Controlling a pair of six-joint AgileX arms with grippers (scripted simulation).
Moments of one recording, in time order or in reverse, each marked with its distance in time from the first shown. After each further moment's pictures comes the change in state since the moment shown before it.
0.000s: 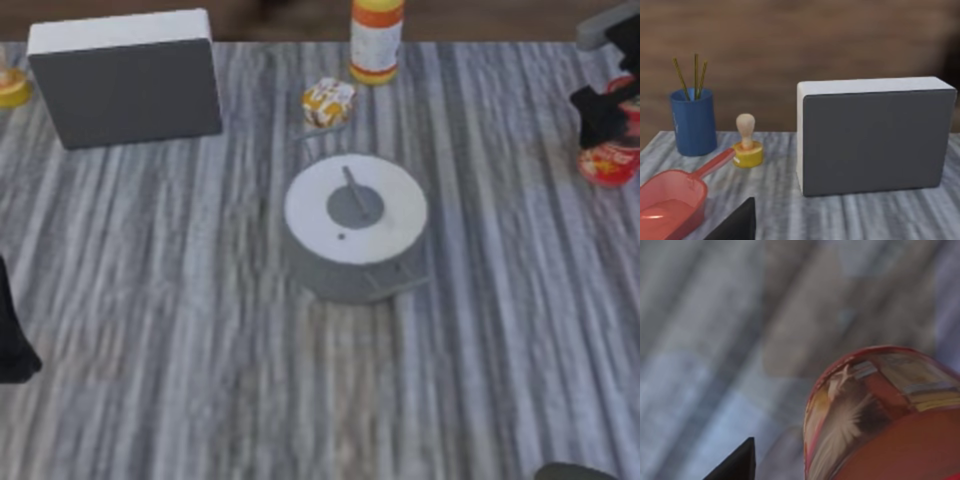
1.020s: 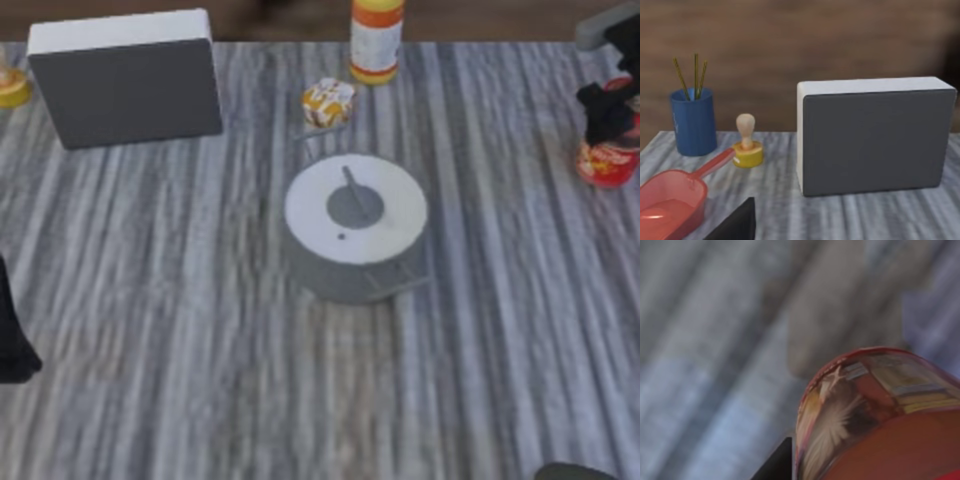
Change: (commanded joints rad) left arm 0.000 0.000 0.000 0.000 0.000 0.000; right arm 0.000 0.000 0.000 0.000 0.000 0.000
